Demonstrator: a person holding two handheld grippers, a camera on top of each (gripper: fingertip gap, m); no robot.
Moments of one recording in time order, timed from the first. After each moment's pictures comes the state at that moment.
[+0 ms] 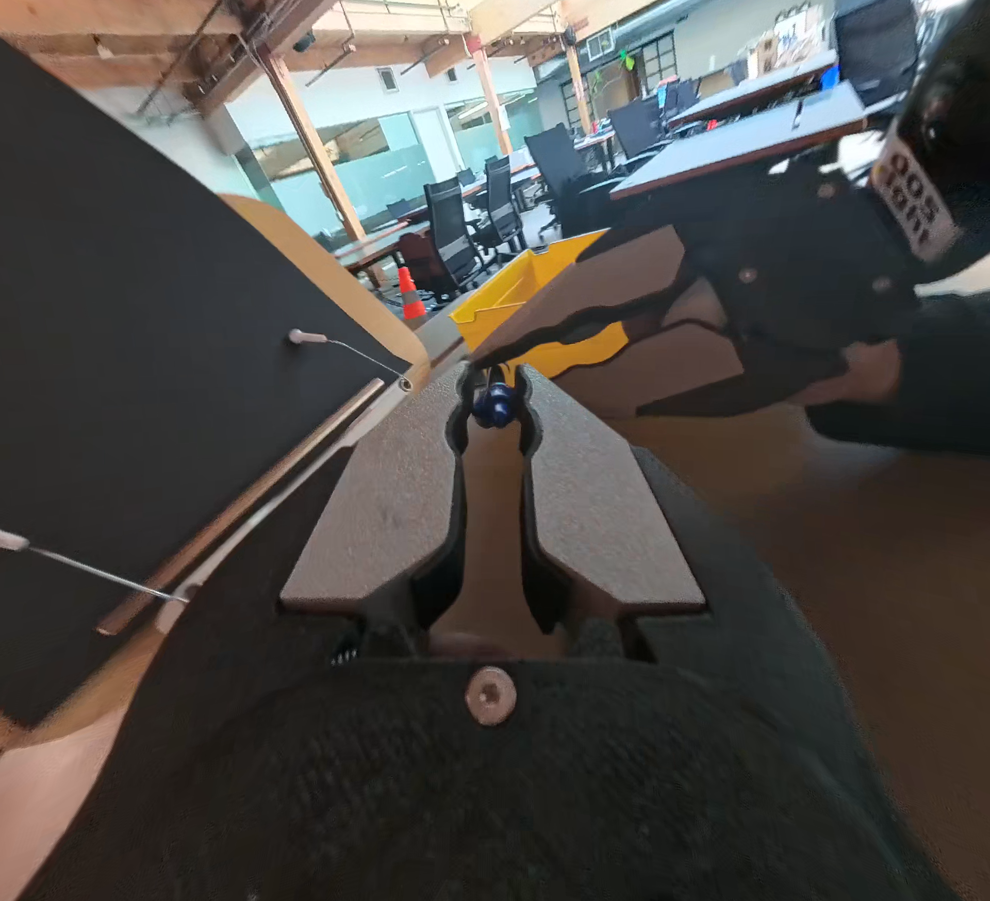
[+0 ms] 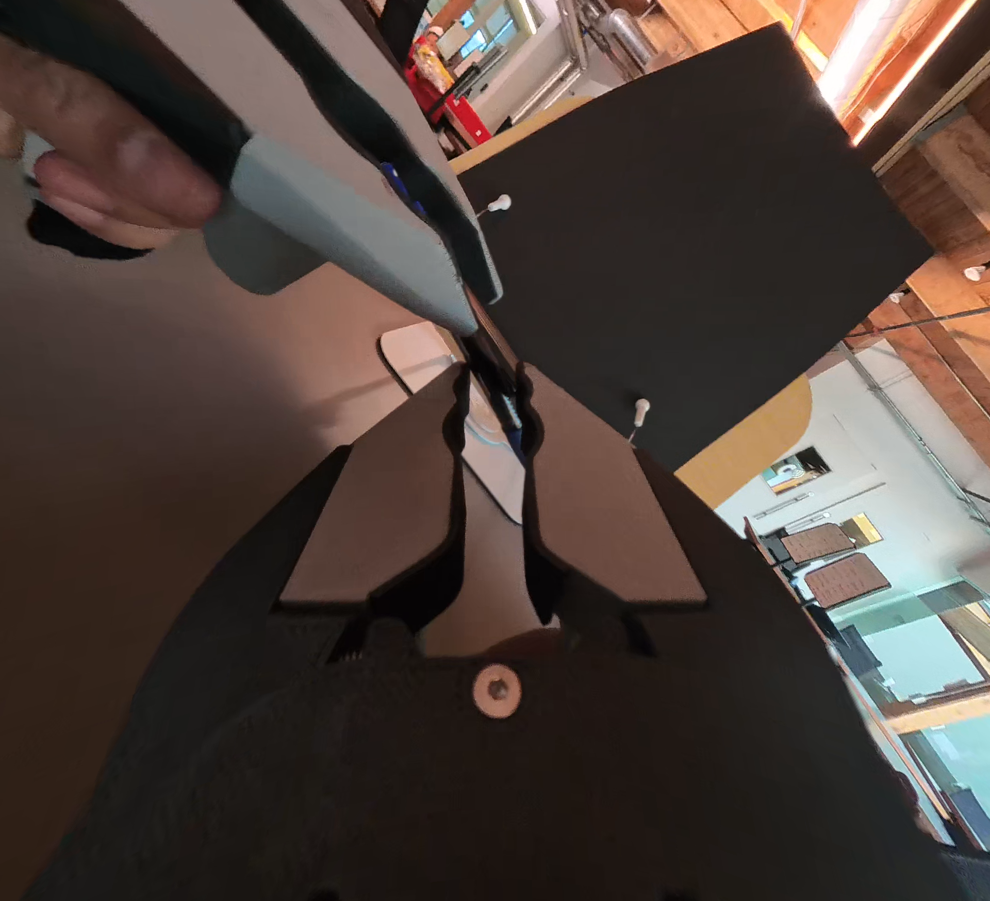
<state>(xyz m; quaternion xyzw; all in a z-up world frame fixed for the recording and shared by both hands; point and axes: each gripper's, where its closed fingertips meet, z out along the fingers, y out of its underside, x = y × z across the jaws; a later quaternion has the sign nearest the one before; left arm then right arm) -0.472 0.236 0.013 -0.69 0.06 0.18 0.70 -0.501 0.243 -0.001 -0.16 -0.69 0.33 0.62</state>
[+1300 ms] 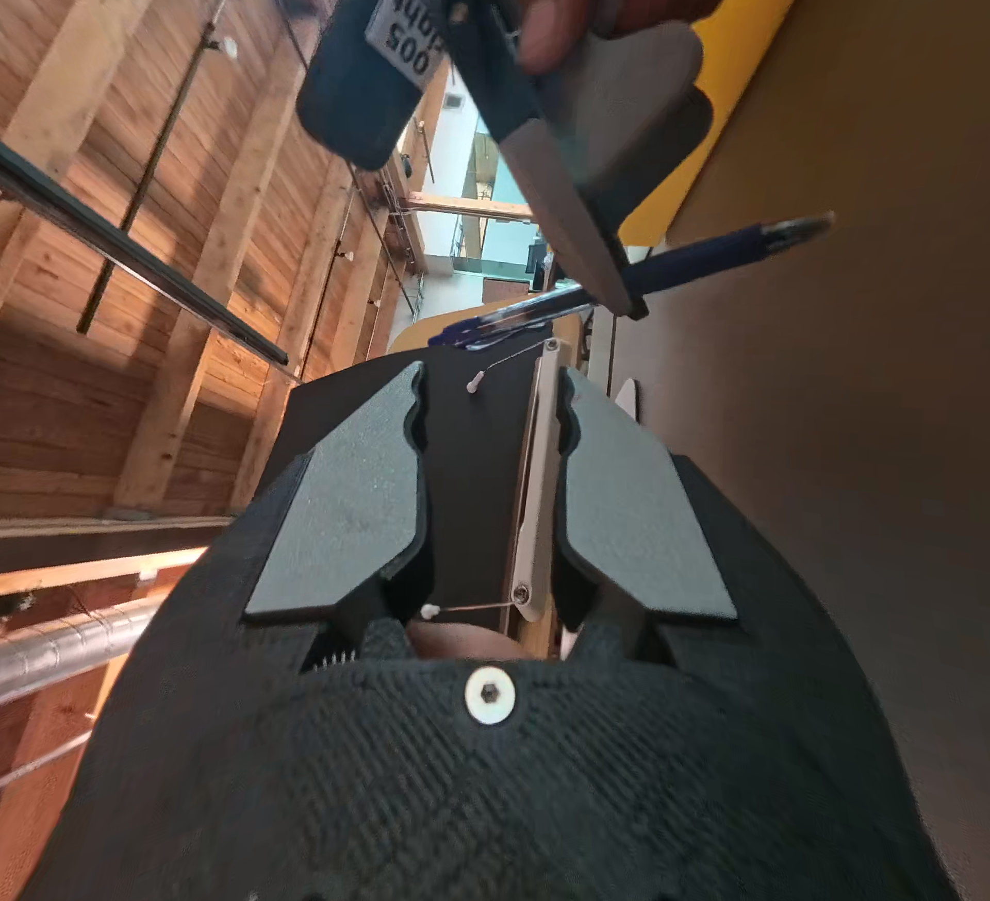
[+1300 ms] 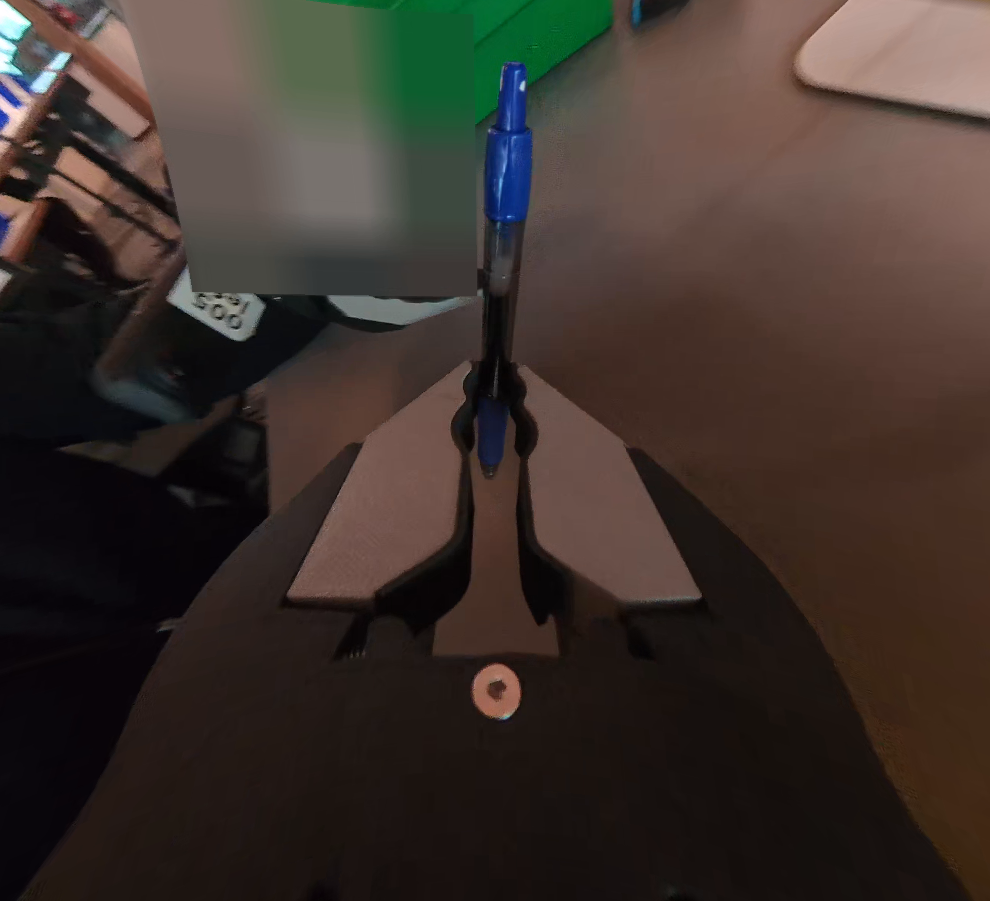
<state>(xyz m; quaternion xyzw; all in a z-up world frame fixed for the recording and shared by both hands) -0.469 0.231 -0.016 -0.57 0.35 0.60 0.45 -0.448 0.231 -0.063 -0.41 -0.76 0.51 -0.03</state>
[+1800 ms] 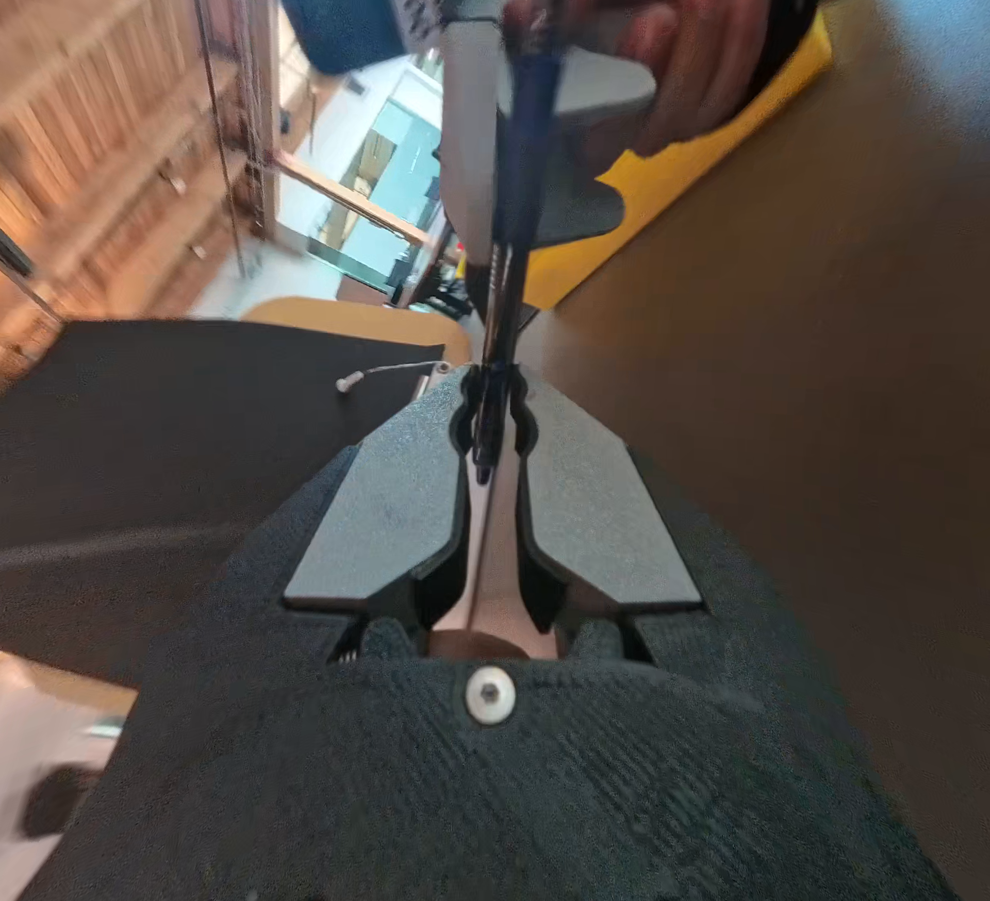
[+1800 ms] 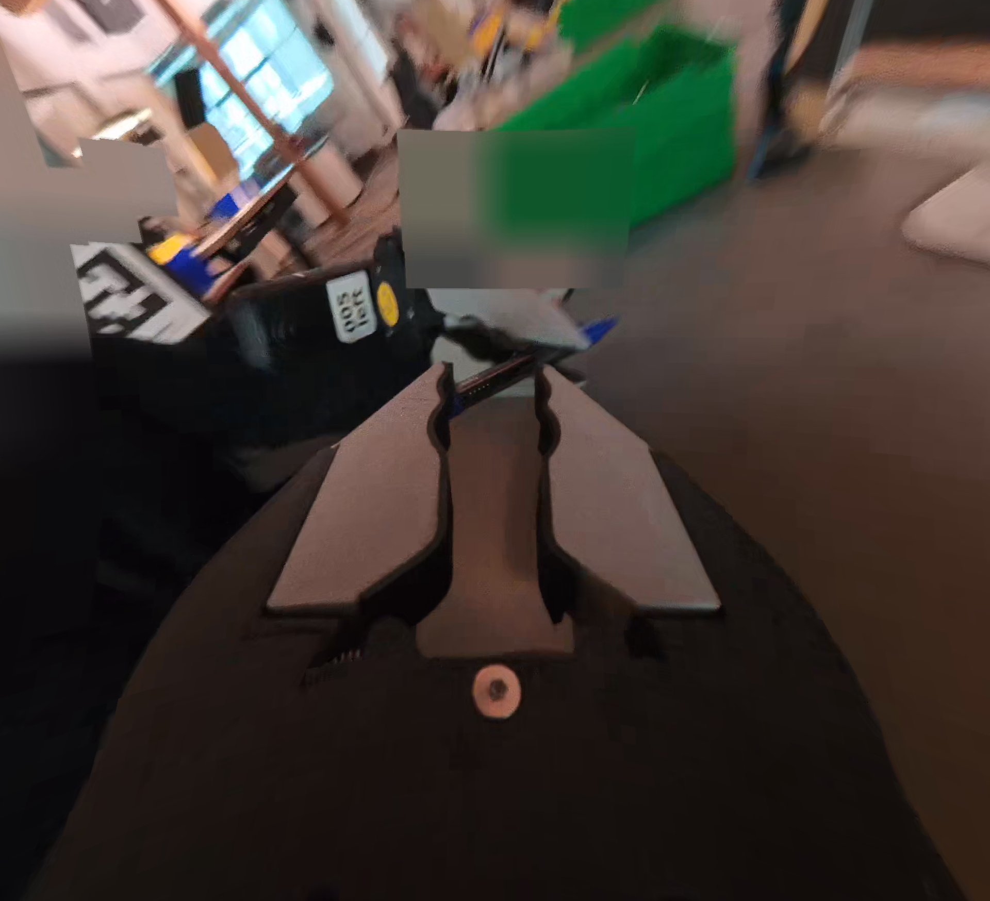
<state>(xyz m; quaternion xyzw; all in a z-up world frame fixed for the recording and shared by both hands) -0.460 0.238 -0.029 -0.68 0.27 0.41 0.55 -0.439 0.223 -0.006 -0.32 -0.70 0.64 -0.04</state>
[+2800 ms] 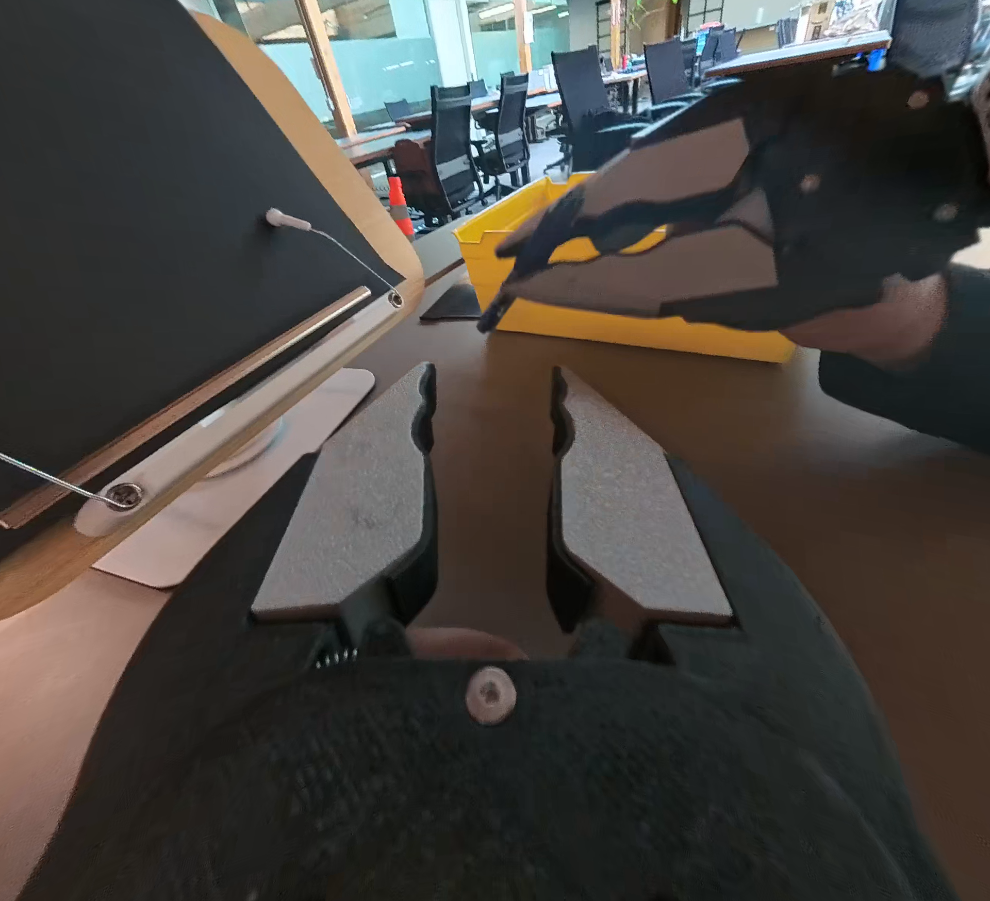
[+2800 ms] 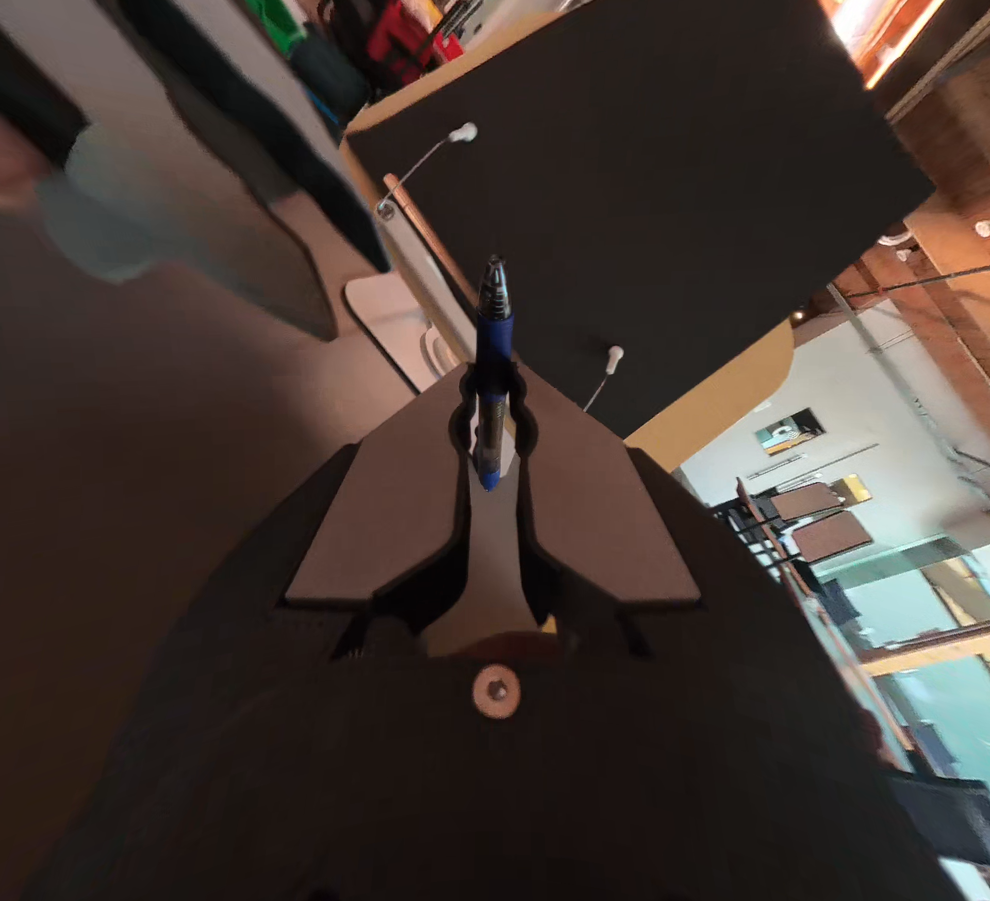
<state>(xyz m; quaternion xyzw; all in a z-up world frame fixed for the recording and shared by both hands) -0.494 0.241 -0.019 -0.73 -0.02 0.13 0.67 -0.506 0.278 -0.002 -0.18 -0.71 0.29 0.62</state>
